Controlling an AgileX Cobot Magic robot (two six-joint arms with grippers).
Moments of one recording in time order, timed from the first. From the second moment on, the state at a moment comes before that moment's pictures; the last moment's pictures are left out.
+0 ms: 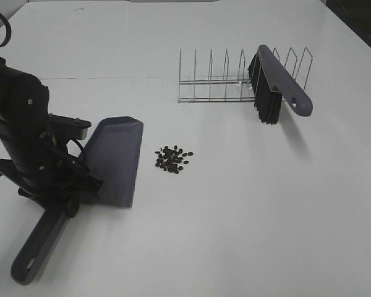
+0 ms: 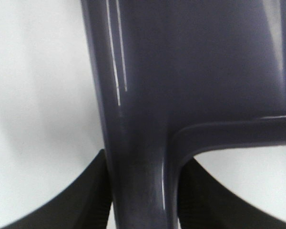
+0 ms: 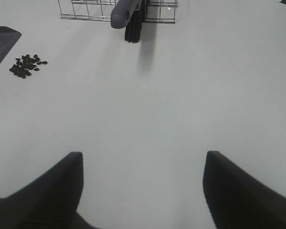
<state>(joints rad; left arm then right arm) -0.45 1.96 -1.01 0.00 0.69 -0.20 0.11 -0.01 -0.46 -0.06 1.11 0.04</state>
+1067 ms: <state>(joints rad) -0.45 1.84 -0.93 -0.01 0.70 -0.19 0.11 0.81 -0.88 -0.06 1.11 0.14</state>
